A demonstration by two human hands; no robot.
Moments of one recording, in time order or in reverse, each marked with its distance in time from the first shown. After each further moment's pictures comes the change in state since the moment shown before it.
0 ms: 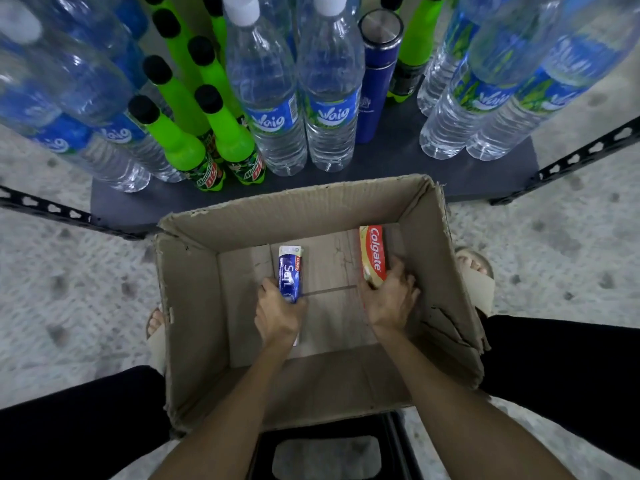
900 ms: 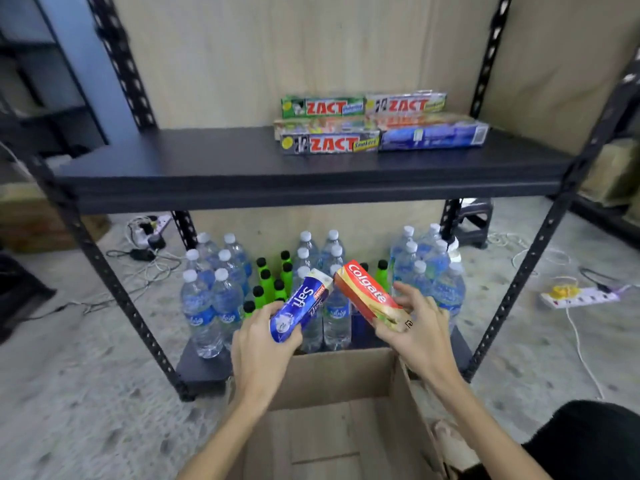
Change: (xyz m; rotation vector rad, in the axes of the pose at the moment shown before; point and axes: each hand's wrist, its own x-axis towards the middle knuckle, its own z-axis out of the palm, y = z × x) left_hand -0.166 0.137 -0.274 -0.296 0.611 0.738; right_hand -0.064 -0.127 -0.333 0.417 0.252 -0.793
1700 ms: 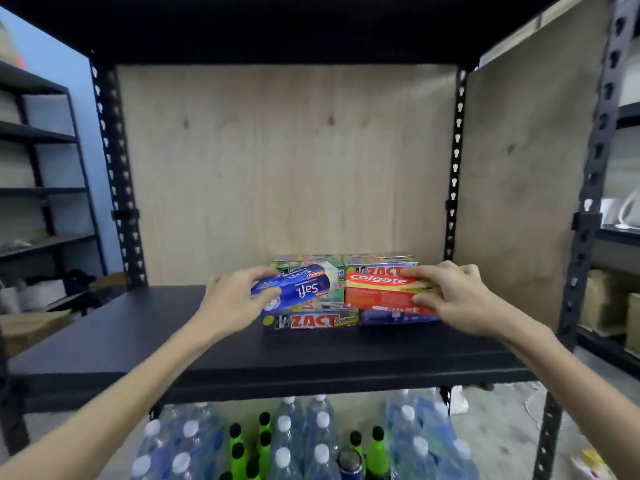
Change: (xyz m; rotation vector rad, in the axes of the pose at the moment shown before) left_hand 0.284 0.198 -0.111 0.233 -0.149 0.400; right_hand 0.272 -0.121 -0.204 -0.458 -0.099 -0.342
